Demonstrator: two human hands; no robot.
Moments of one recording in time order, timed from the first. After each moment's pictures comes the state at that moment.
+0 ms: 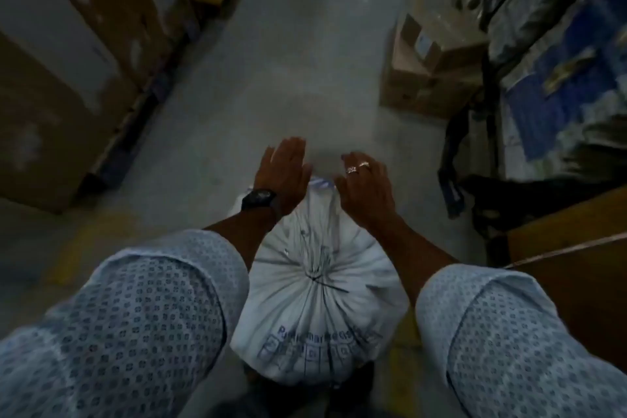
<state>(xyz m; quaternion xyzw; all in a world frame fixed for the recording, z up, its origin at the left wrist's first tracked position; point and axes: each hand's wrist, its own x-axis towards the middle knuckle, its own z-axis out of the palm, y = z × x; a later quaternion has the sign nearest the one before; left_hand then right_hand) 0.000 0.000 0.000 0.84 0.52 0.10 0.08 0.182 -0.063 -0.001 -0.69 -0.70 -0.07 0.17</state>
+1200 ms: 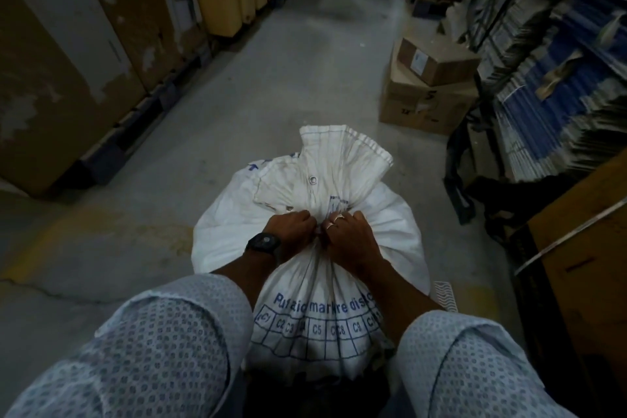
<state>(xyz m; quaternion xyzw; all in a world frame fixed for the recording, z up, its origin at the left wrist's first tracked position) -0.040 -0.149 -0.202 0.91 0.41 0.01 0.05 0.125 -0.203 -0.215 -0.61 -0.78 -0.08 0.10</state>
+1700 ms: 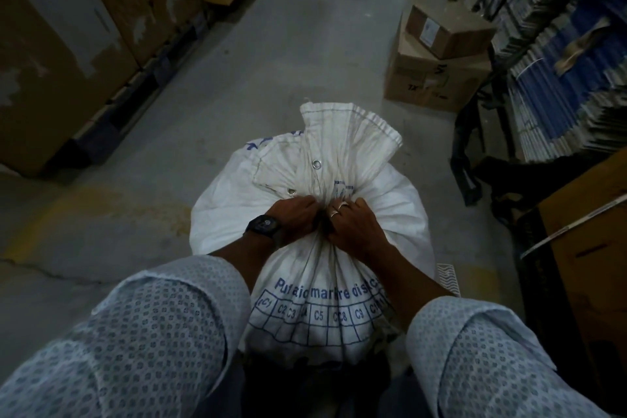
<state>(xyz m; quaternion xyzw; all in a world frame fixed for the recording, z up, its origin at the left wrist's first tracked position) -0.037 -0.138 -0.218 0.93 0.36 0.01 0.11 0.136 -0.195 -0.237 -0.58 -0.81 -0.09 0.04</state>
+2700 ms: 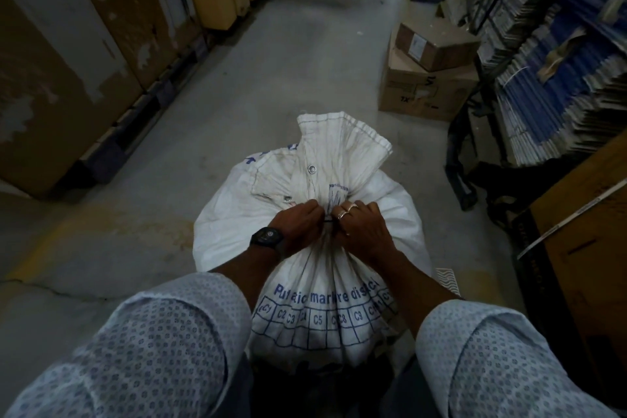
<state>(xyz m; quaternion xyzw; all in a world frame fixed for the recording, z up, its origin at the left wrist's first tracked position) -0.027 -0.164 -0.199 0.92 0.37 0.11 0.08 0.150 -0.215 -0.221 -0.63 -0.76 -0.08 0.12</state>
